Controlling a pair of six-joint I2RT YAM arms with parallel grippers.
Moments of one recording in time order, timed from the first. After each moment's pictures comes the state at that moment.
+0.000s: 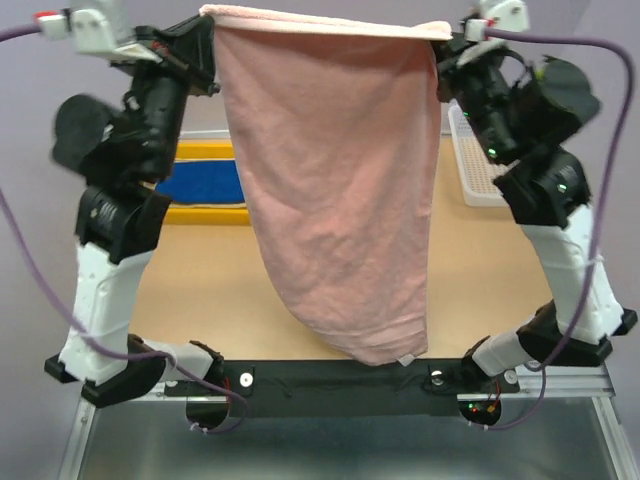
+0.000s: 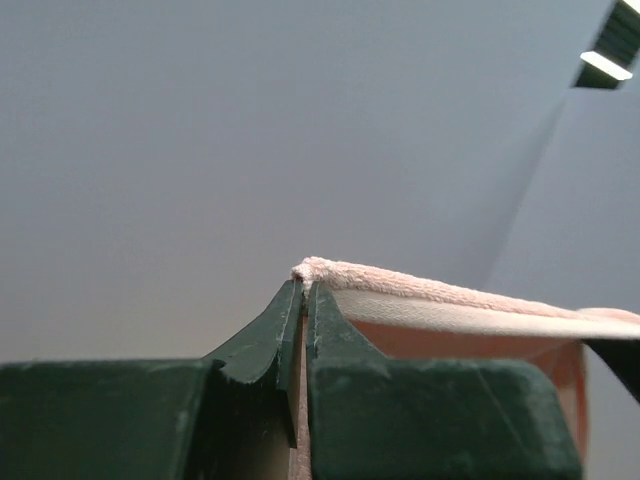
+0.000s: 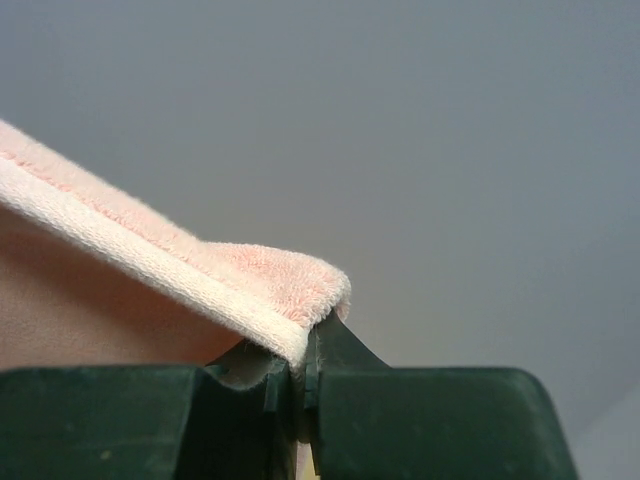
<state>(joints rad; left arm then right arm) -0.54 1.28 2.12 -0.27 -0.20 -0.20 0.68 1.45 2.27 -0.42 0.27 -0.41</state>
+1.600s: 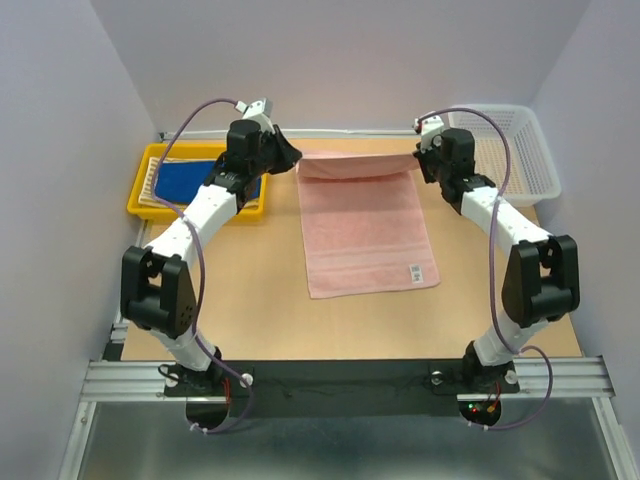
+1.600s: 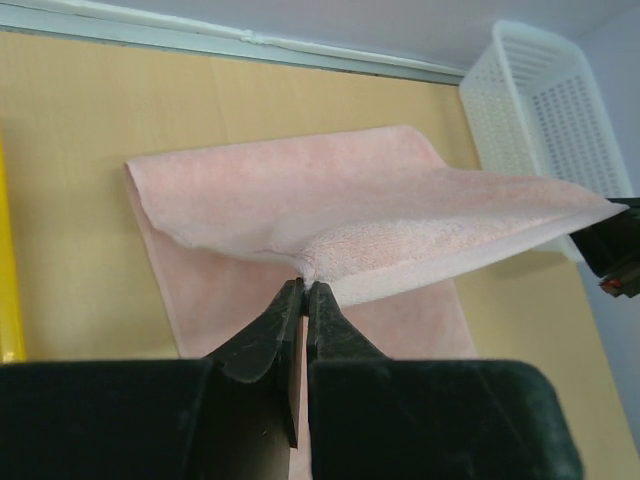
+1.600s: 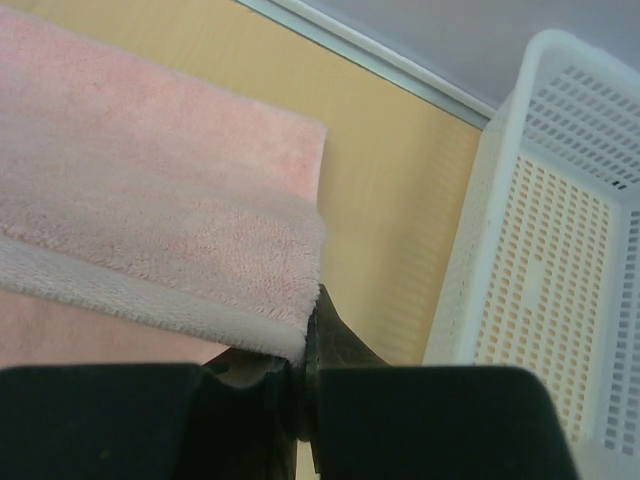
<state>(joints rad) -0.32 1.68 1.40 -0.05 0.17 -0.51 0.18 1.71 1.31 -0.02 0.05 -0.34</state>
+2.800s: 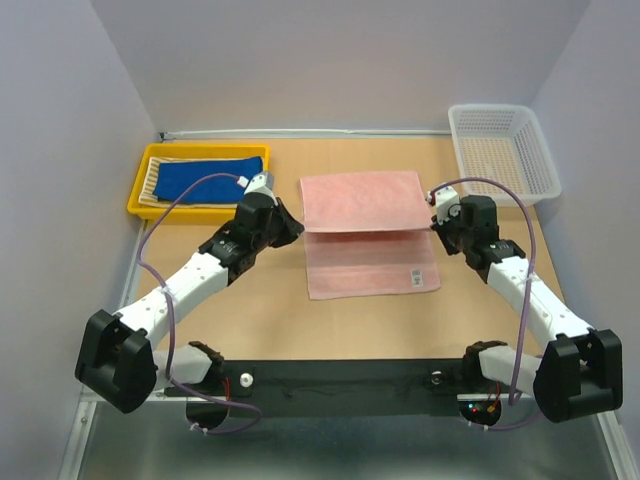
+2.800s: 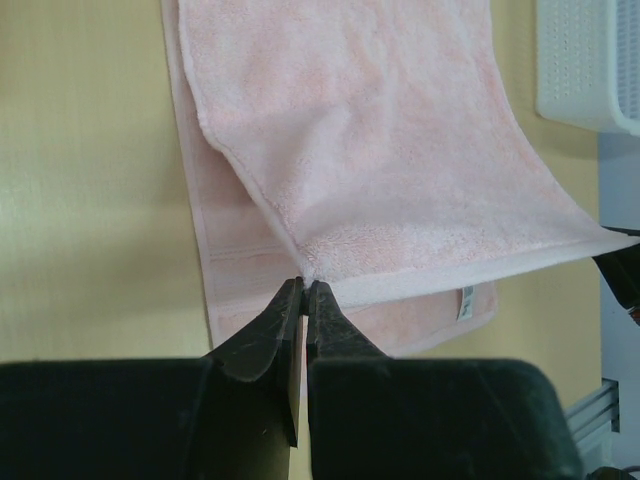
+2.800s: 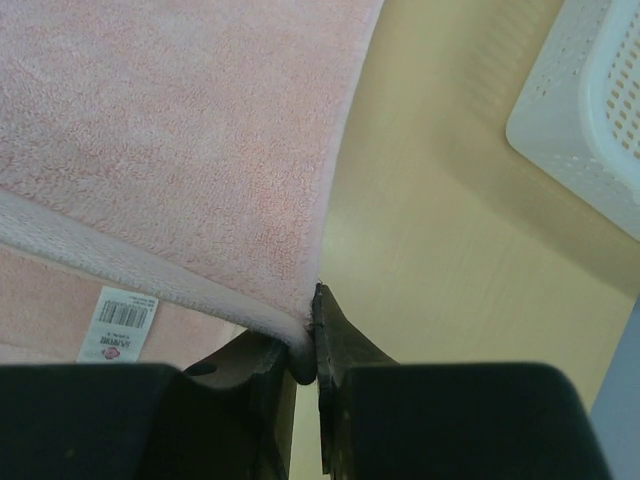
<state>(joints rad) -0.53 1.21 0.83 -0.15 -0.03 -0.74 0.16 1.14 0.74 -0.27 0.01 -0.41</state>
